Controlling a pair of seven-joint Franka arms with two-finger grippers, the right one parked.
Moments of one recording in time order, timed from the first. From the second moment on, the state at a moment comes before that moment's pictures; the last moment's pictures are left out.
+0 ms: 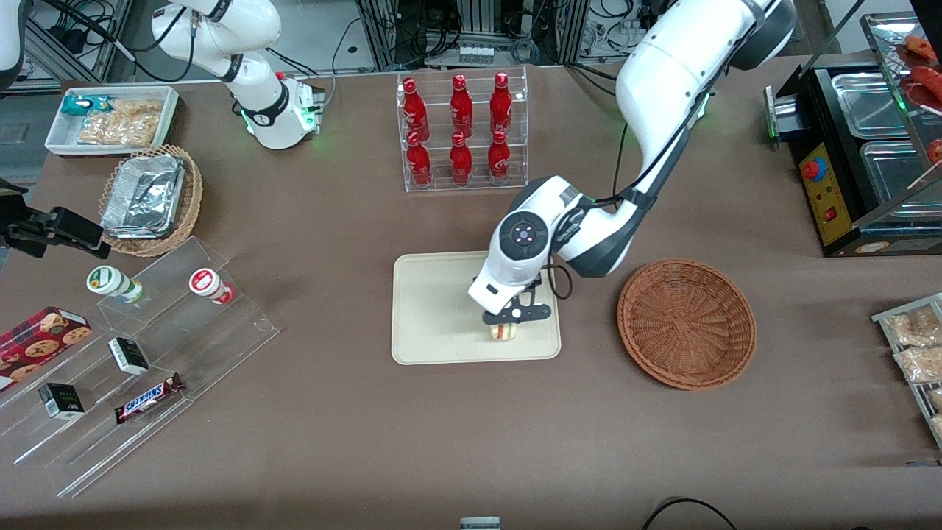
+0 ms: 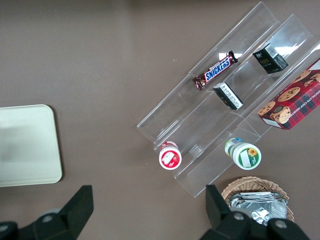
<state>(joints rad) -0.47 0.73 -0.30 -1.43 0.11 2.10 -0.87</state>
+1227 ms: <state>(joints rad) -0.50 0.66 -0.18 -1.32 0.31 1.97 -0.95</state>
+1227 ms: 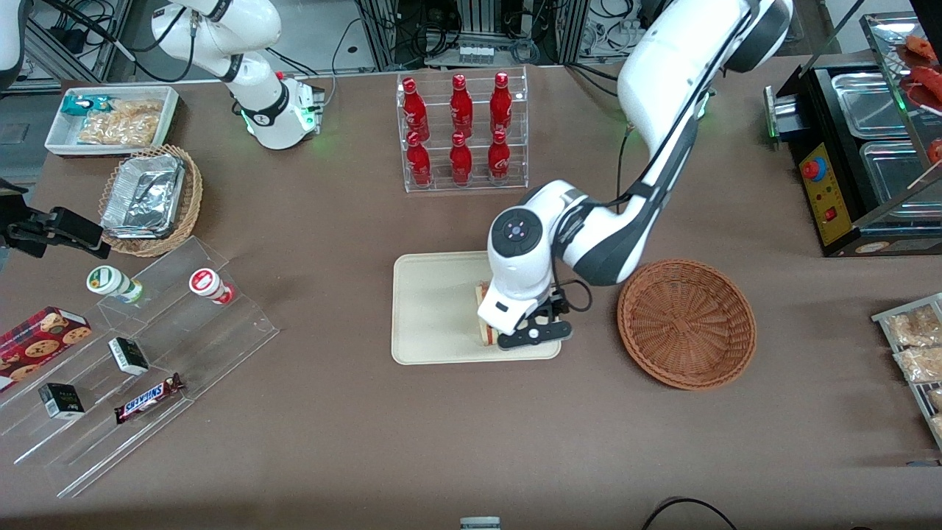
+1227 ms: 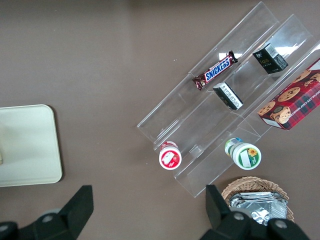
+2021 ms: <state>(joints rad) -0.10 0.33 -0.15 -1.33 0.07 1.51 -0.39</state>
